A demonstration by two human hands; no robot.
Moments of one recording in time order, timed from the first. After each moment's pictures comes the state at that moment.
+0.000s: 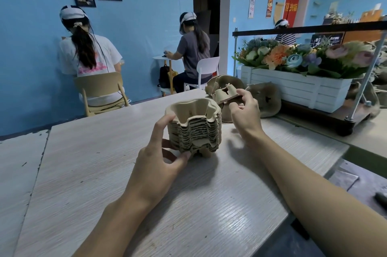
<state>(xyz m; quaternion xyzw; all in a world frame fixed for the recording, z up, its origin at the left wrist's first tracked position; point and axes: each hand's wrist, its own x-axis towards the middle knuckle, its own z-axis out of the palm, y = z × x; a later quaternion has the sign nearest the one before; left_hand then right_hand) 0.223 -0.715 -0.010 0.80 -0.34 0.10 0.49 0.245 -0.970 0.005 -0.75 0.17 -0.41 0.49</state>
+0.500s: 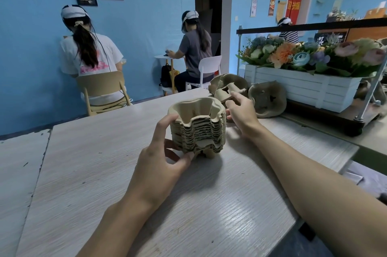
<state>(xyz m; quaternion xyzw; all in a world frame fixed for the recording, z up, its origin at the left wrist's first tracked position) 0.226 -0.713 -0.009 0.80 -0.33 0.10 0.49 0.275 -0.980 0.000 -0.76 0.17 -0.33 0.53</state>
